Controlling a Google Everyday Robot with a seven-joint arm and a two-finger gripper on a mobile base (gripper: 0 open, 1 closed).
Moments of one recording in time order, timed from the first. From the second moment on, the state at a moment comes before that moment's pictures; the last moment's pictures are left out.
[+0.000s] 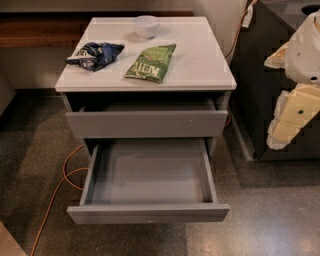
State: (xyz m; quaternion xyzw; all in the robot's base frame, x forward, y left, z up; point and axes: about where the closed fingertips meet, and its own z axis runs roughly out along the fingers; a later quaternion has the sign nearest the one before) arm 0.438 -0.216 0.977 -0.60 0.78 -0.04 0.16
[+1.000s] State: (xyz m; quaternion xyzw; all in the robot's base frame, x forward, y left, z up) arm 0.448 -0.218 0.924 -0.61 0.78 0.00 0.18
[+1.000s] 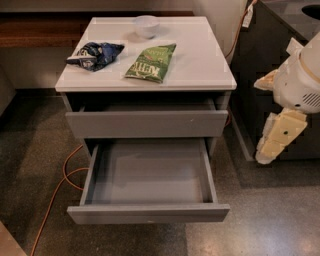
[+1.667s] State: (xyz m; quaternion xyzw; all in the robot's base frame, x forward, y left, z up) arm 0.474 -0.197 0.841 -0.64 0.75 0.02 0.18
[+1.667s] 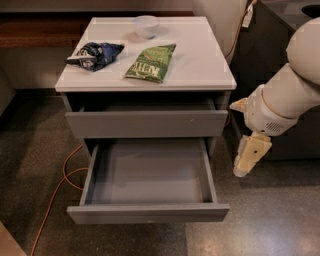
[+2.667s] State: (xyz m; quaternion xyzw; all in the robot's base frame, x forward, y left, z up) arm 0.485 -0.183 0.787 -0.63 0.75 0.06 0.18
